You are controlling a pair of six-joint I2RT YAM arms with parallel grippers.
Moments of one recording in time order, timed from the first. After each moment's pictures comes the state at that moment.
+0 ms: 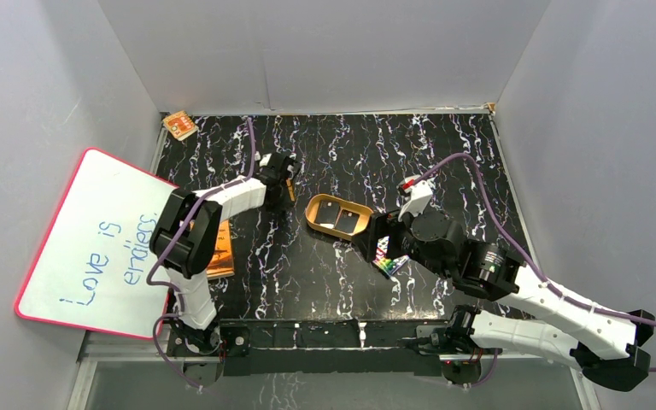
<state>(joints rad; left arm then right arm) -0.47 1.86 1.16 -0.39 -0.26 -0.64 1.12 0.78 0.92 -0.56 0.36 0.56</state>
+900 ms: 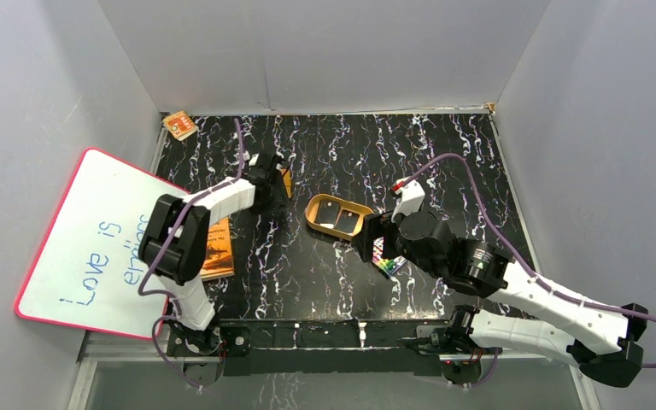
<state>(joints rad) -0.41 1.81 1.14 -0.41 -0.25 -0.60 1.12 0.82 0.90 -0.57 0.40 0.54</state>
